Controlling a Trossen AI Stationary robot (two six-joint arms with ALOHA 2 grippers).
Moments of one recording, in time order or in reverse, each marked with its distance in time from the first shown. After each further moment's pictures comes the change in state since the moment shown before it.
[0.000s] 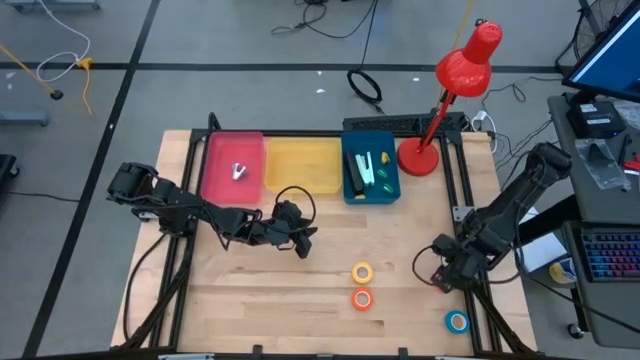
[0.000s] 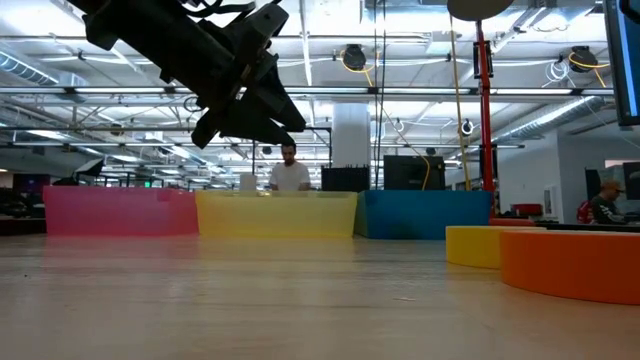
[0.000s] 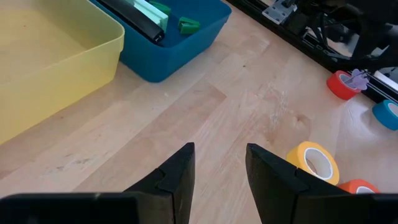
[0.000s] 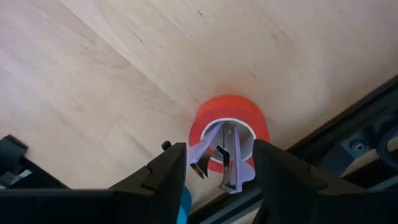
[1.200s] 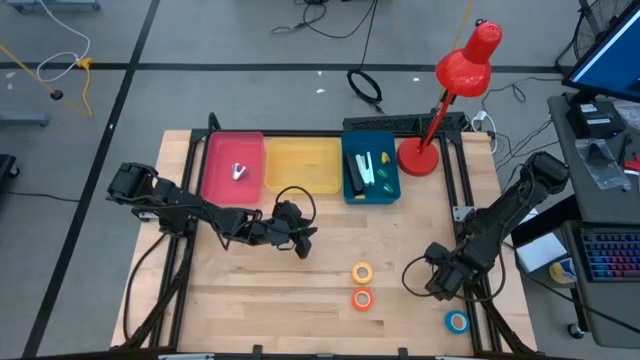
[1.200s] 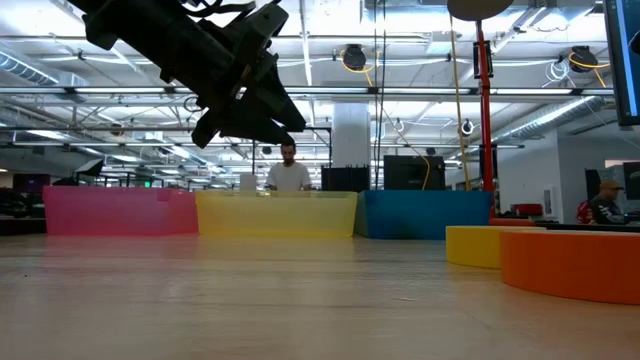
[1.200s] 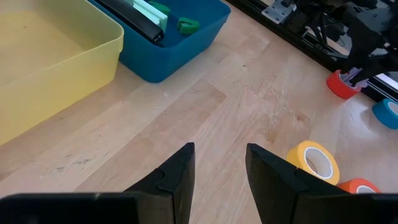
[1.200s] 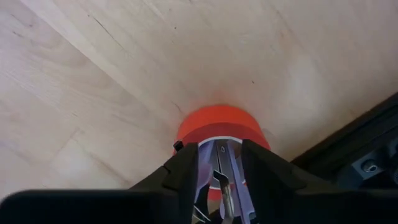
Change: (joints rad) left arm -0.001 0.000 0.000 0.000 0.000 0.005; right arm -0.011 0.217 0.000 0.038 -0.028 -0.082
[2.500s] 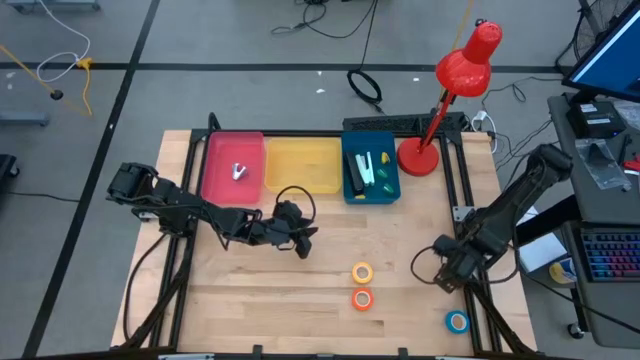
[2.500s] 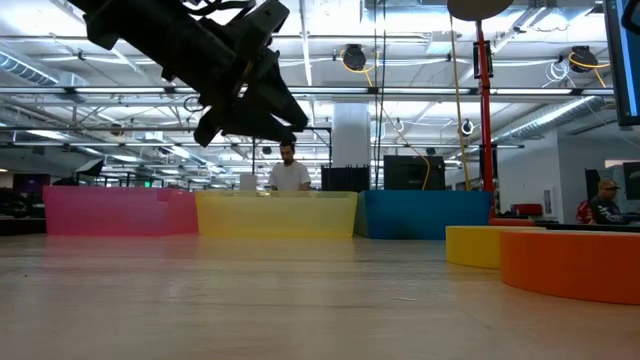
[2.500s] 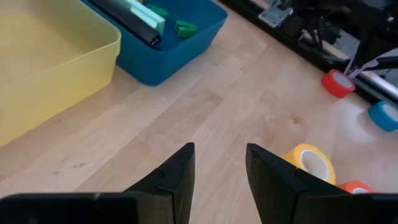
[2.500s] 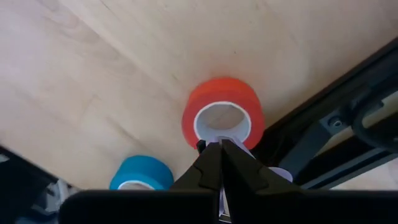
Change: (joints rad) left arm 0.000 0.000 0.000 0.017 0.000 0.006; right arm -0.021 -0.213 0.000 -0.106 -0.078 0.038
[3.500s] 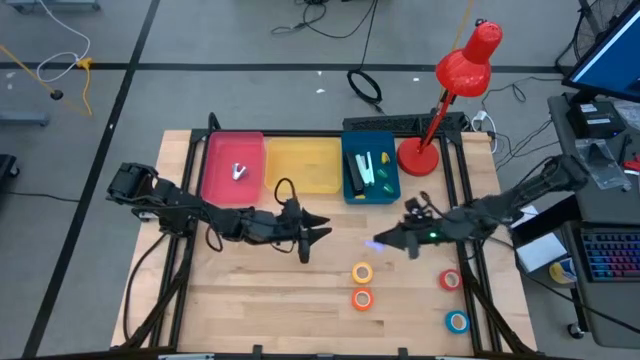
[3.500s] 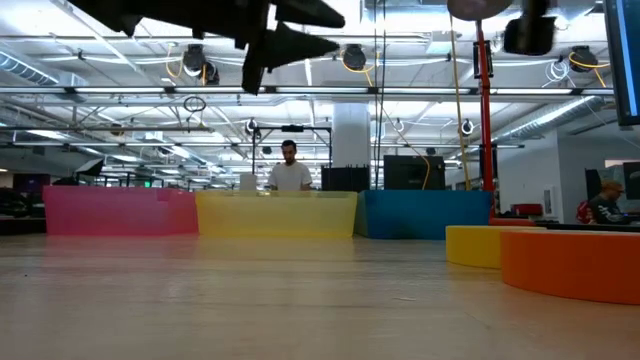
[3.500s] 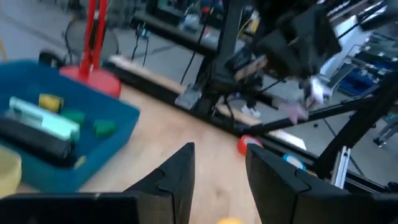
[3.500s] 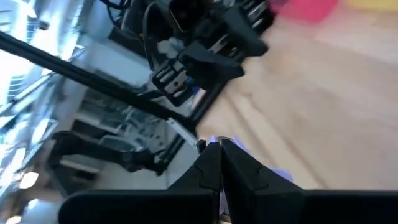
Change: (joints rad) left arm -0.011 0.000 0.000 0.463 0.077 0.302; right arm -0.396 -0.089 0.001 1.111 0.548 -0.542
